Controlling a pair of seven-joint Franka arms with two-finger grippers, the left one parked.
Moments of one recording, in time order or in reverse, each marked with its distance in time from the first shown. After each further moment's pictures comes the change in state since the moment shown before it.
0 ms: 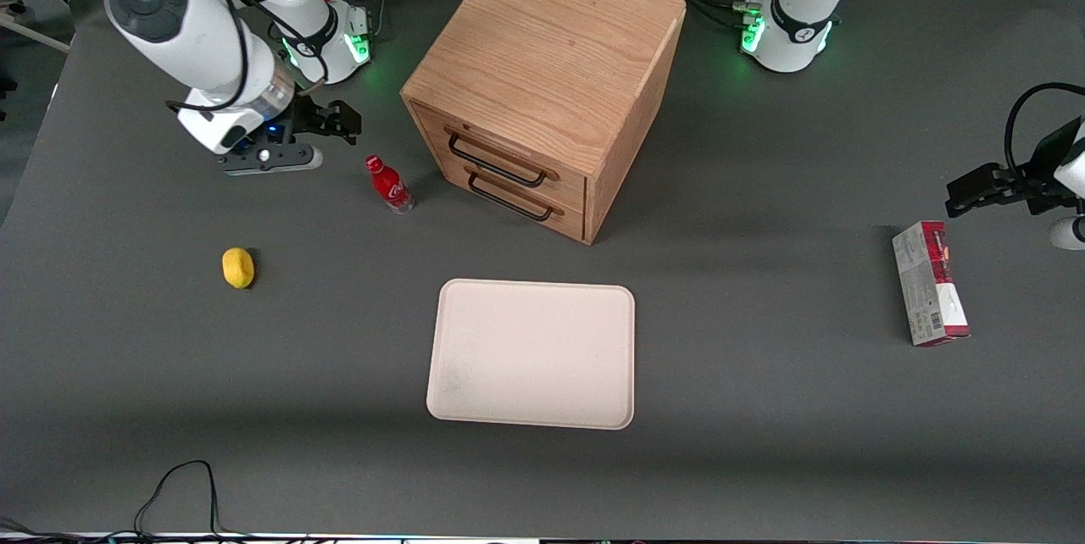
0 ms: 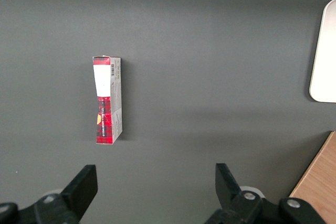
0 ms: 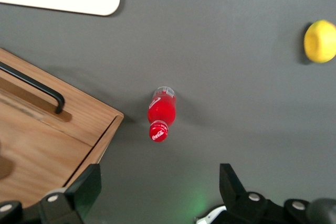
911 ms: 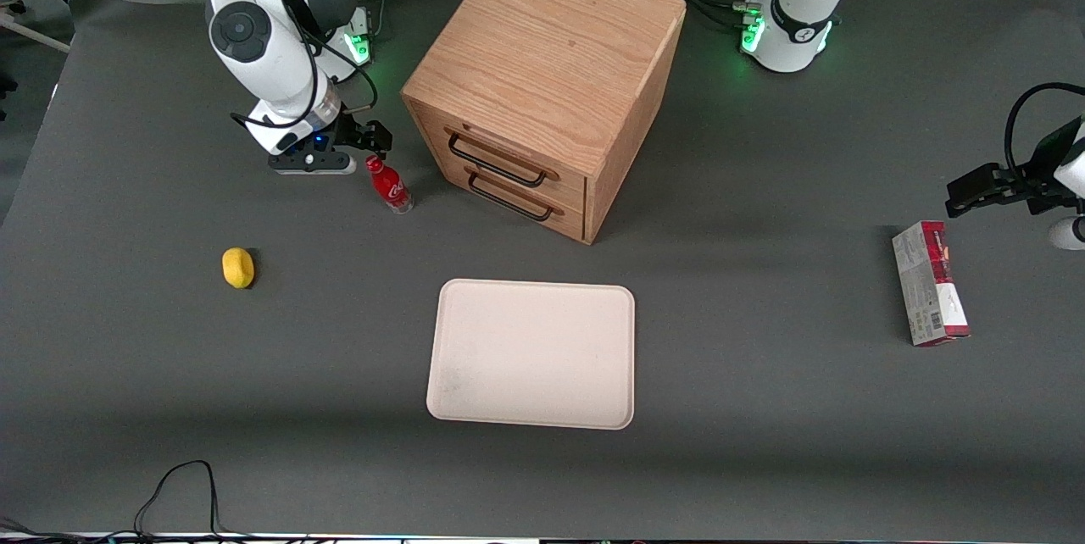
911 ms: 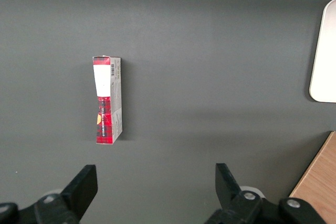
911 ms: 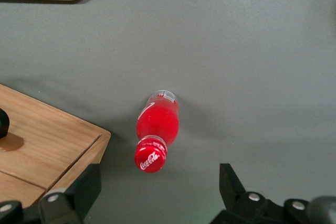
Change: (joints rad) arm 0.056 -0.054 0.001 -0.373 0.006 0.407 0.129
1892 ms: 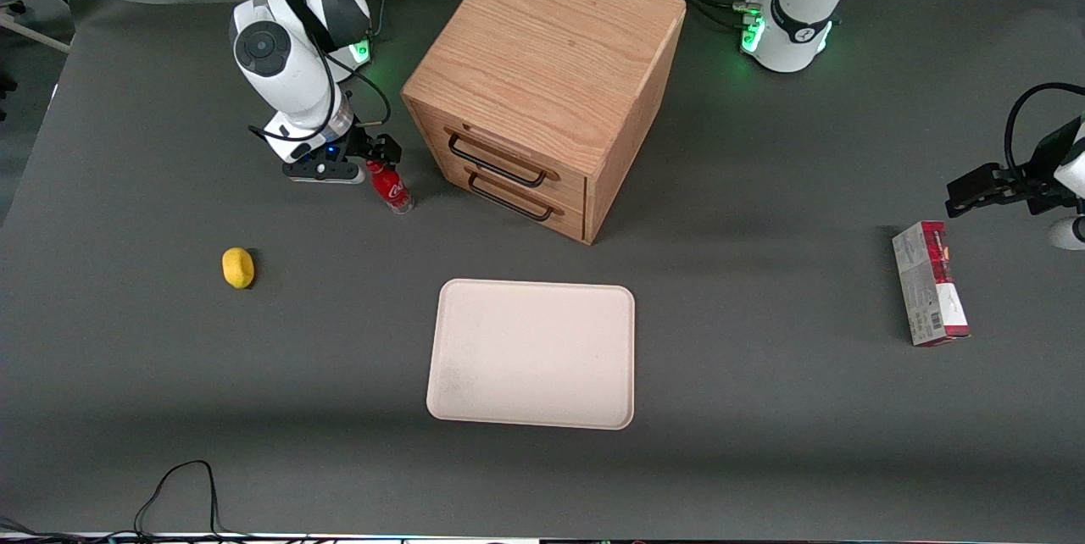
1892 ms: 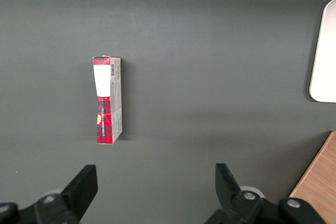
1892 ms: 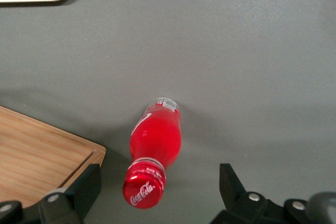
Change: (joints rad) arm 0.005 0.051 0.000 -0.071 0.000 0.146 0.038
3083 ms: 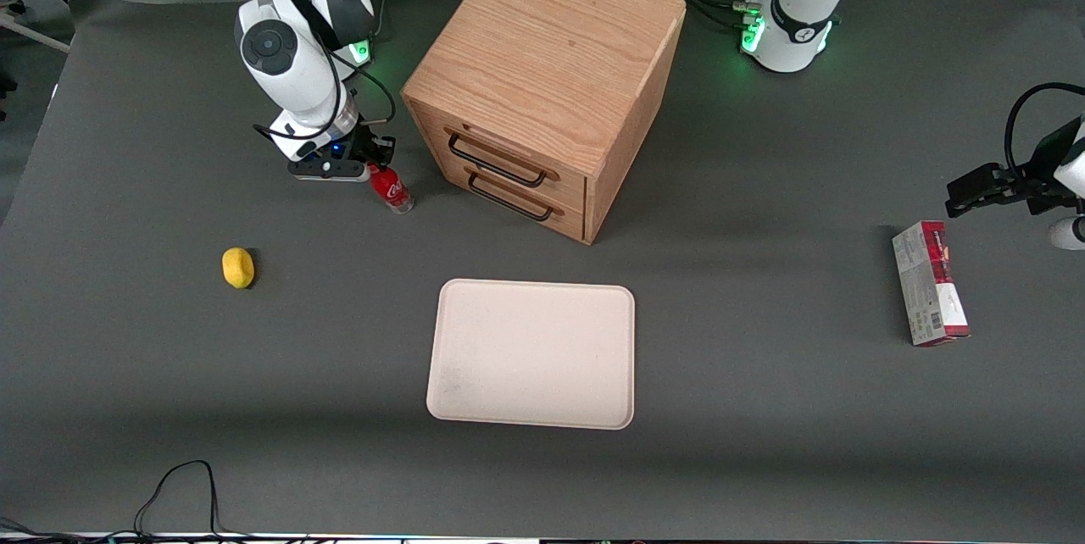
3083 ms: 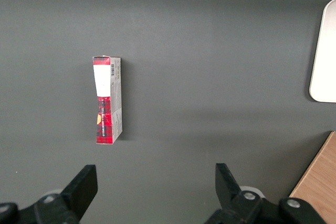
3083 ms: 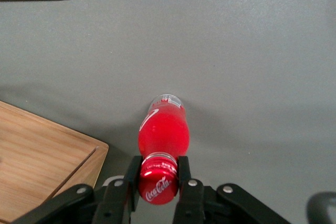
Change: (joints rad) arm 0.016 0.002 0.000 0.002 0.001 -0.003 0.008
